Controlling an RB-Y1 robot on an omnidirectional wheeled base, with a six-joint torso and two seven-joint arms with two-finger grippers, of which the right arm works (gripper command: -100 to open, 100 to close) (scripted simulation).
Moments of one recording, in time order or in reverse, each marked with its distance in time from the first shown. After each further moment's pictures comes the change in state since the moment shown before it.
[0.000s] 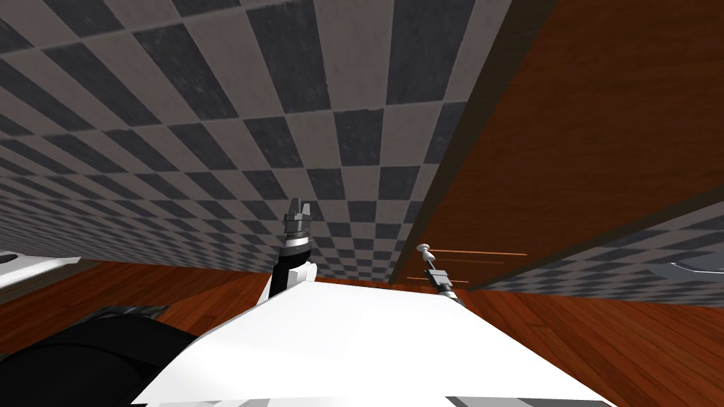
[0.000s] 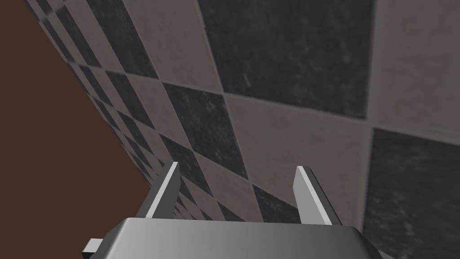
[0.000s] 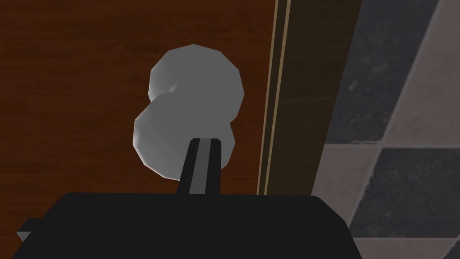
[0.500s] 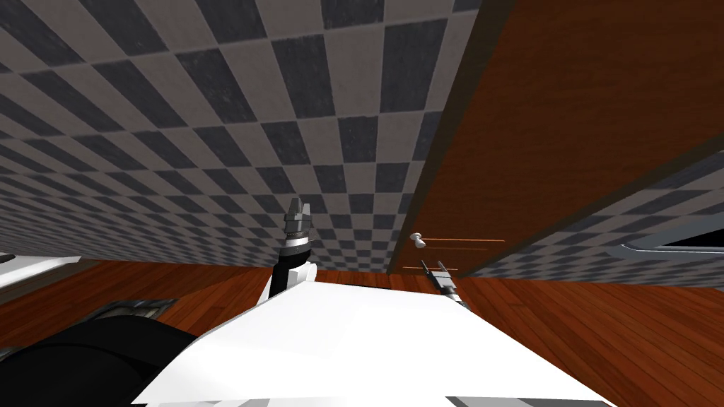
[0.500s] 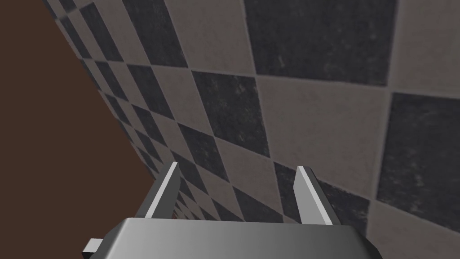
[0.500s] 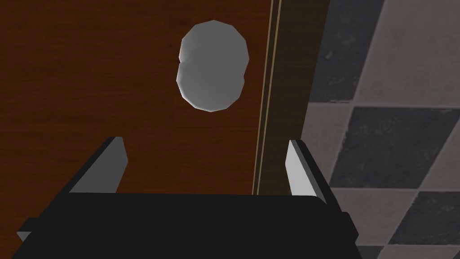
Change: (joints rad) arm 0.023 -0.019 0.000 -0.015 0.004 -0.029 -0.014
